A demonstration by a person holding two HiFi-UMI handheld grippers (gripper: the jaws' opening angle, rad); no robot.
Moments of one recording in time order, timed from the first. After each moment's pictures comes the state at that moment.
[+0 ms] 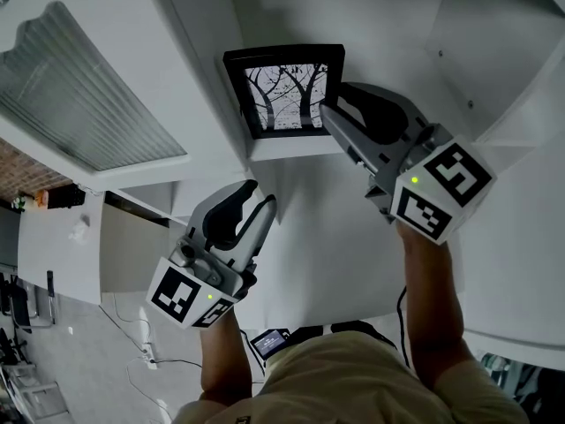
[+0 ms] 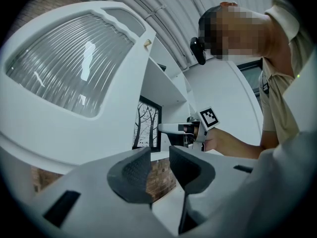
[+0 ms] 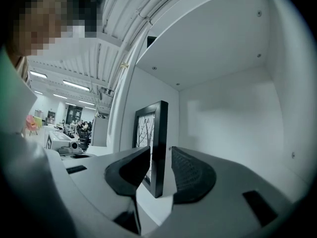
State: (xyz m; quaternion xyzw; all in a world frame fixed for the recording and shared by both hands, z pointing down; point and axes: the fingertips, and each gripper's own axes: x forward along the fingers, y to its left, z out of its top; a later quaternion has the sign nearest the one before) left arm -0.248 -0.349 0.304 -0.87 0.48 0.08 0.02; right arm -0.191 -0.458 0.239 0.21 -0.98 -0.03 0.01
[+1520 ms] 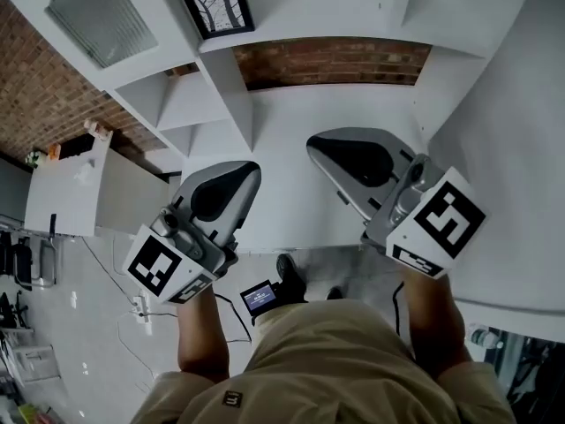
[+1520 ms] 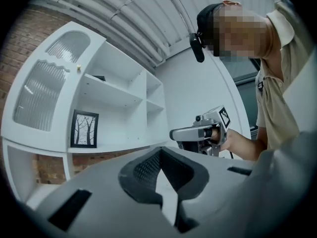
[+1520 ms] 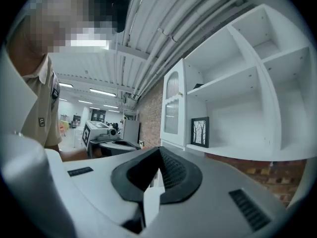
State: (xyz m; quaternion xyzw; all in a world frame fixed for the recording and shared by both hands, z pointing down) left arm -0.060 -0.161 0.289 -0.88 0.46 0.00 0.04; right arm -0.010 -0.193 0.261 0.09 -0.99 -0.04 0.02
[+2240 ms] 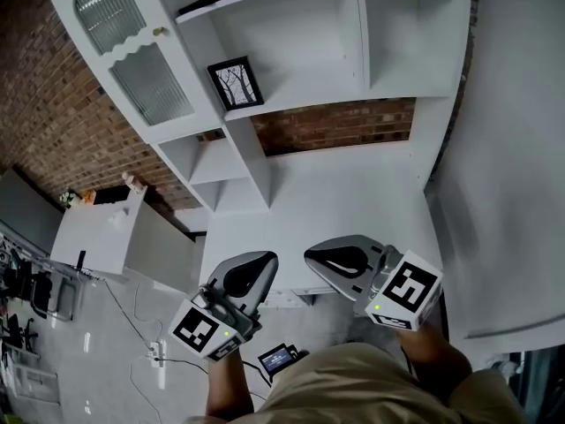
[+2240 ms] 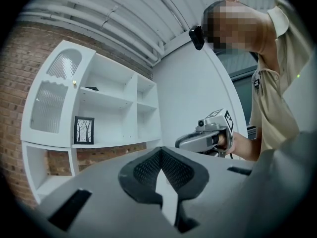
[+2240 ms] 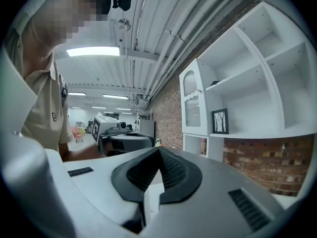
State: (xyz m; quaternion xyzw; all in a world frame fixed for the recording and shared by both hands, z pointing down) left arm 0.020 -0.052 0.283 -0.87 0.50 -0.01 0.04; right arm 0.058 -0.063 0.290 0.00 -1.00 -0.01 0.03
